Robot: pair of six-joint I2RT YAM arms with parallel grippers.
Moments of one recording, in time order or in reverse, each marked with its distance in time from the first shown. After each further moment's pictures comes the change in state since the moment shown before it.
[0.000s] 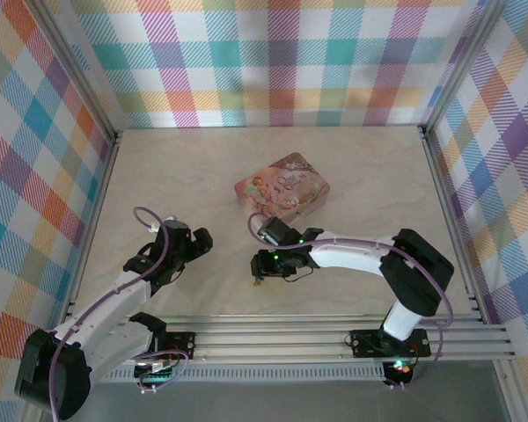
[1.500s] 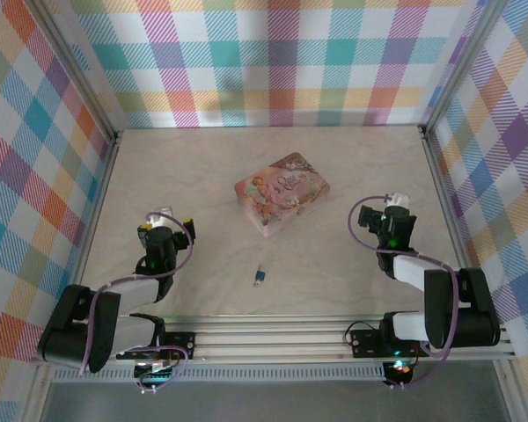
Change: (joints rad) left arm 0.183 0.306 -0.282 1.062 -0.179 0.680; right arm -0.926 -0.305 -0.620 0.936 0.412 -0.696
